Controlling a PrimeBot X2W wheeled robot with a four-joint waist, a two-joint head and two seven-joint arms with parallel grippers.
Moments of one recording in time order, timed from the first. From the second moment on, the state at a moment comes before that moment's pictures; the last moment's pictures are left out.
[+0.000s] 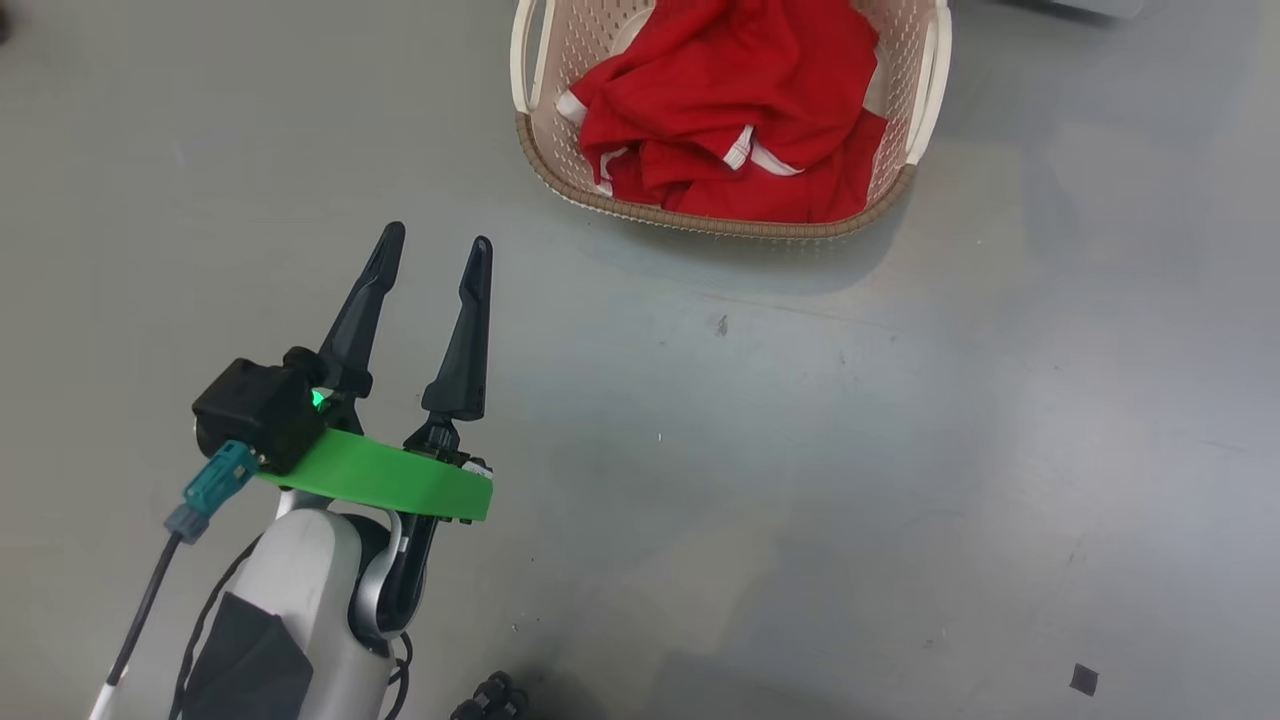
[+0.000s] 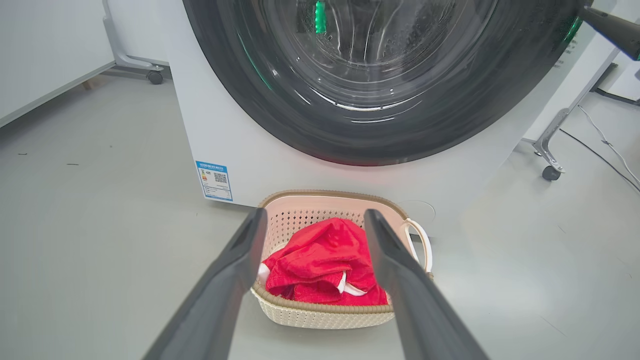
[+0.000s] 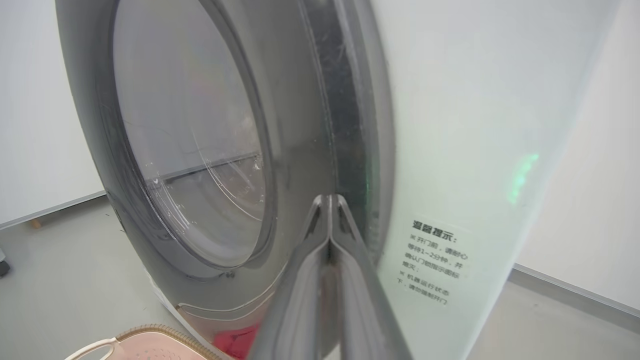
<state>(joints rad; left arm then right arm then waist) -0.37 0.03 -0.30 0.14 -0.48 -0.08 -0.25 -1.12 -0.39 0.29 0.52 0.30 0.11 -0.19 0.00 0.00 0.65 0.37</state>
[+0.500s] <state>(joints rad) -0.37 0.02 -0.24 0.21 -0.44 -0.08 -0.25 -0.86 -0.31 0.34 0.60 0.31 0.11 -0.24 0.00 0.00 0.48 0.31</state>
